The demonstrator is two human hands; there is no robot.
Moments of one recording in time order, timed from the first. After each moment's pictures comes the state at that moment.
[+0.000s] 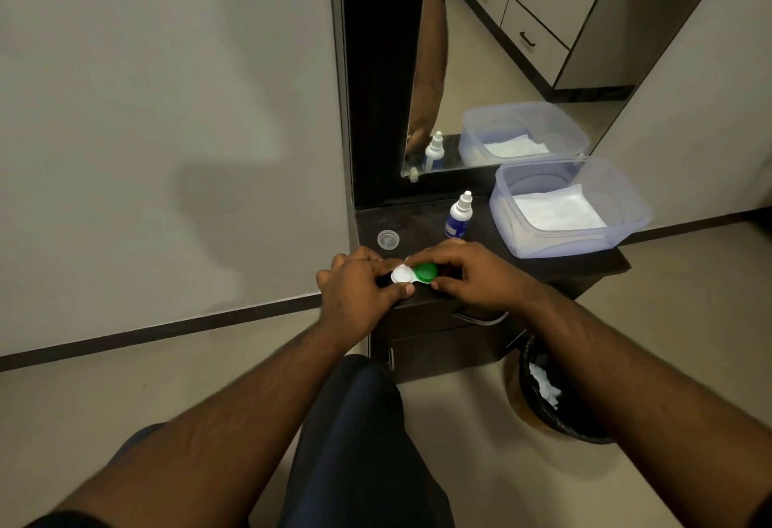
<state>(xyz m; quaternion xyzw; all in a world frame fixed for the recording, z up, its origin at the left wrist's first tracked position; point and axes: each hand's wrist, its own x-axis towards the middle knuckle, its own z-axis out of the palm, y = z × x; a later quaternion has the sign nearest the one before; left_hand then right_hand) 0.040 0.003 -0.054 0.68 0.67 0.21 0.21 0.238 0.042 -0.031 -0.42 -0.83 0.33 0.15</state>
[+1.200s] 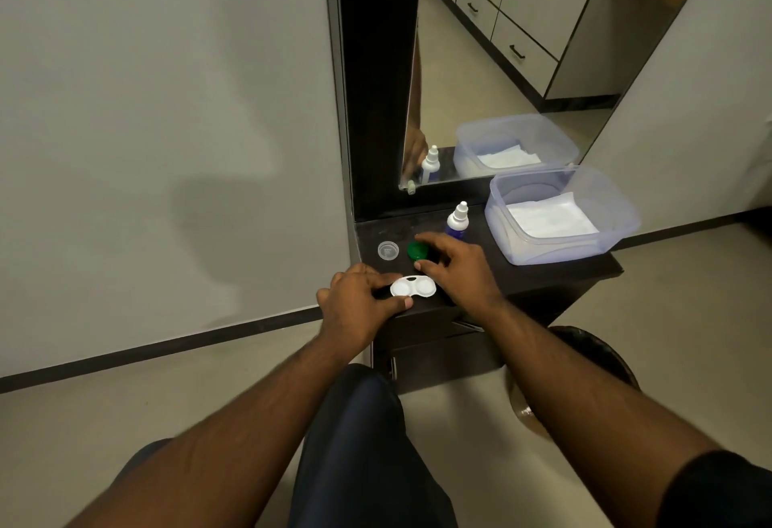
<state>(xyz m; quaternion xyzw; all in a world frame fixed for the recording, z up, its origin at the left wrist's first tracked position) 0.035 0.002 -0.057 0.65 0.68 0.23 0.25 0.209 0.043 -0.051 -0.57 -0.69 0.27 0.34</state>
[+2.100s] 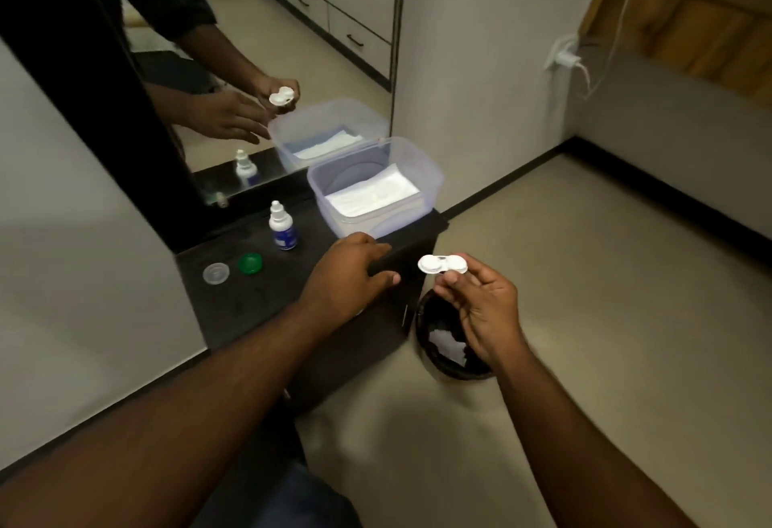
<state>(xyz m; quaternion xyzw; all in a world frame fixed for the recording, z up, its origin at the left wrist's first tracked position) 0.200 0.011 -0.011 0.86 0.41 0.15 0.26 0.373 -0.085 -0.055 -0.51 -0.16 0.46 0.71</state>
